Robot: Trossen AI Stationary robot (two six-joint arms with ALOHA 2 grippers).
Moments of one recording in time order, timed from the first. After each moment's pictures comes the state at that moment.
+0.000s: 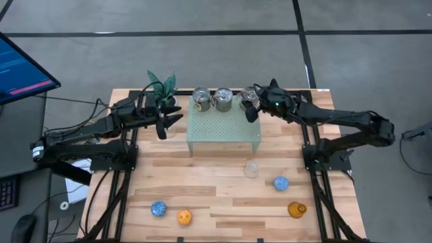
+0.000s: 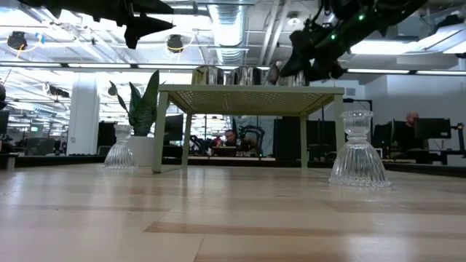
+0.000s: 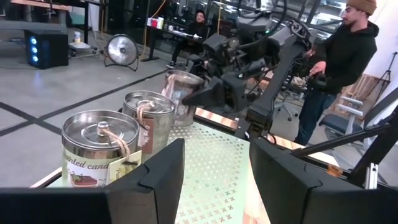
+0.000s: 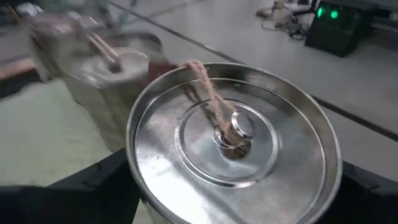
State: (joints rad) left arm 0.33 0.68 0.58 0.09 0.07 -0.21; right arm -0.38 1.21 0.82 -0.04 0.34 0.18
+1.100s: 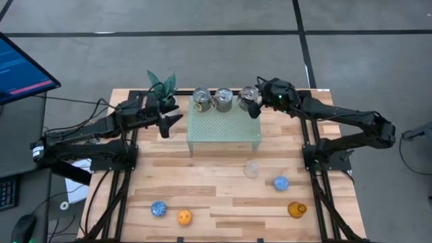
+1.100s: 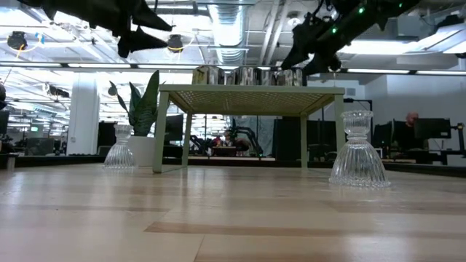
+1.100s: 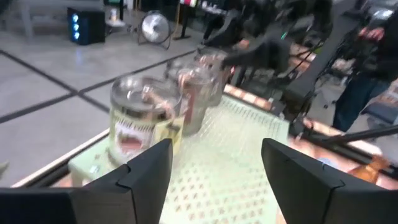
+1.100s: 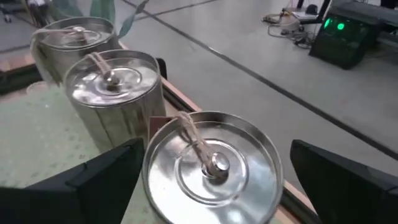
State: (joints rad) left arm 0.33 0.68 0.58 -0.04 -0.05 -0.22; right arm -0.43 1.19 0.89 -0.13 0.26 0.07
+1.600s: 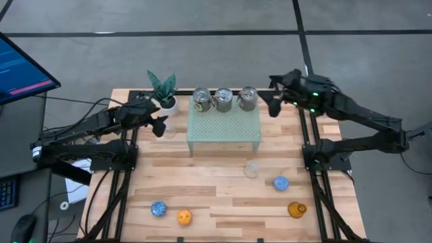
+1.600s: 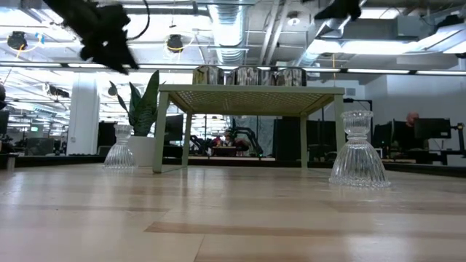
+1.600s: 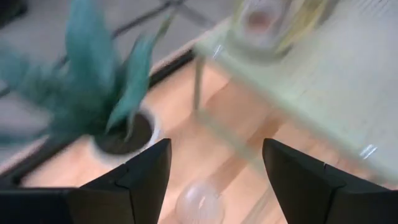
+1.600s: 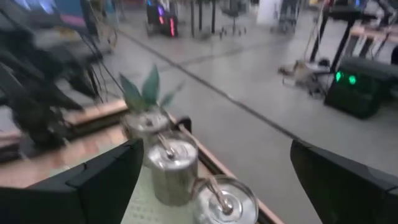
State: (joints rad) left arm 0.33 0.68 0.73 -0.70 -0.36 -0.24; right arm -0.29 0.95 1.12 -0.38 0.31 0.05
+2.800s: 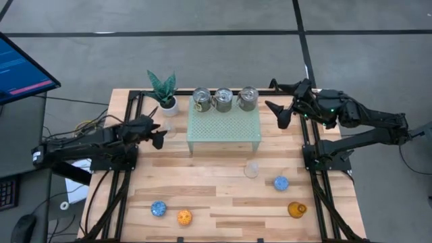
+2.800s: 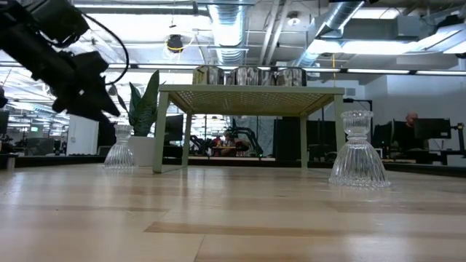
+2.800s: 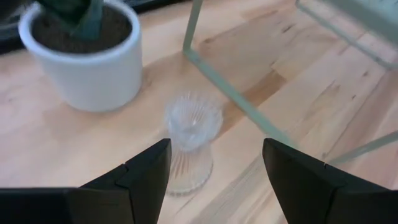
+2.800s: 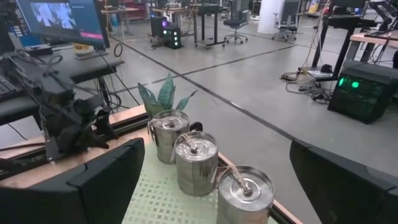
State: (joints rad) left arm 0.25 0.44 0.25 -0.47 -0.34 -0.45; right arm -0.01 0.86 1.12 -0.46 0.58 0.13
